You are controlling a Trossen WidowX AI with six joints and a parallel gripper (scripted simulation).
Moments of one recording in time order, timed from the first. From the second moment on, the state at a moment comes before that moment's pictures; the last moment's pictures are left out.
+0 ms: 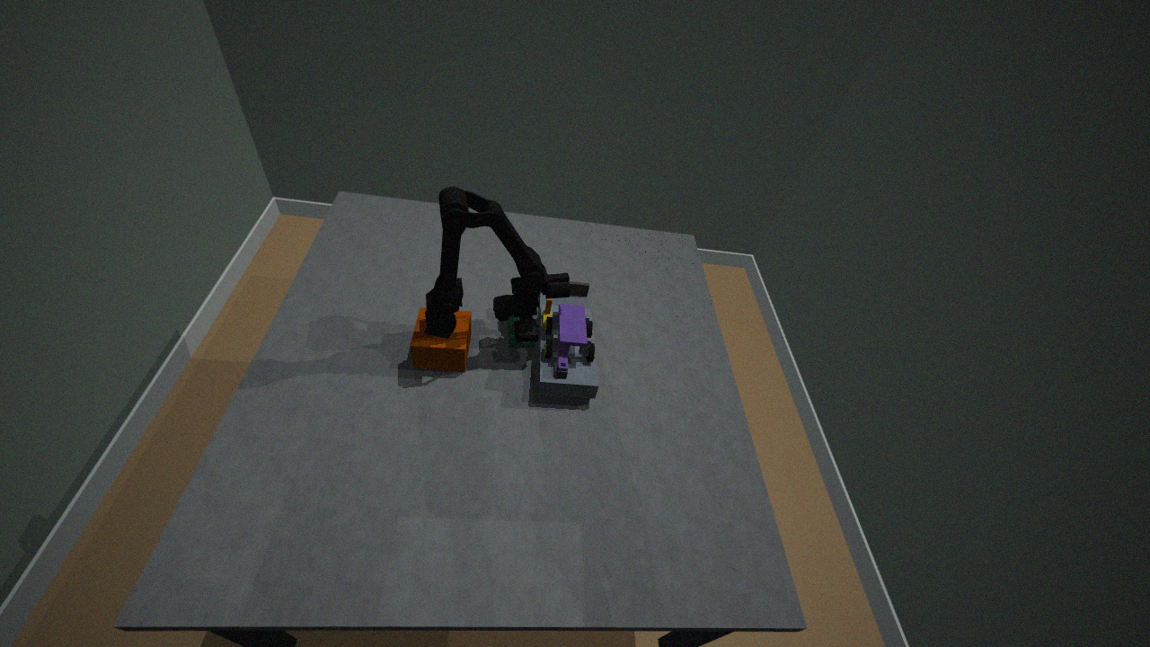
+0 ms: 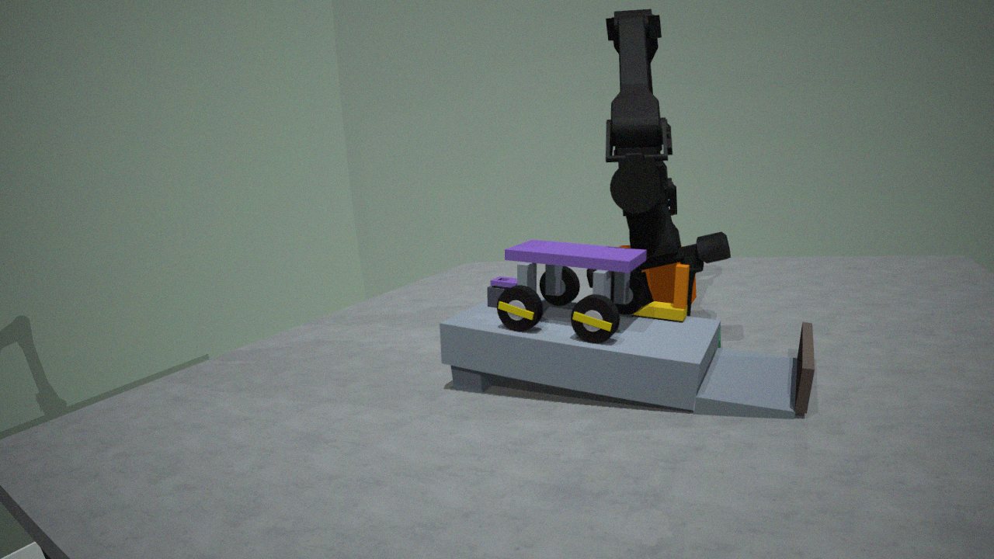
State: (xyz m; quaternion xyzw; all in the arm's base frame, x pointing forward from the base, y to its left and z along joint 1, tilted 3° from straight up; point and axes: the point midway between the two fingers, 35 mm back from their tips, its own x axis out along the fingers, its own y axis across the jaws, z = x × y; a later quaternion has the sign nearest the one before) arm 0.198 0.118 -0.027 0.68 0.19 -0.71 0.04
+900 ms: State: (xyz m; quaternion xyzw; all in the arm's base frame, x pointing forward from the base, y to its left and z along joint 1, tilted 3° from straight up) arm 0.198 0.111 -0.035 0.68 0.18 -0.71 0.04
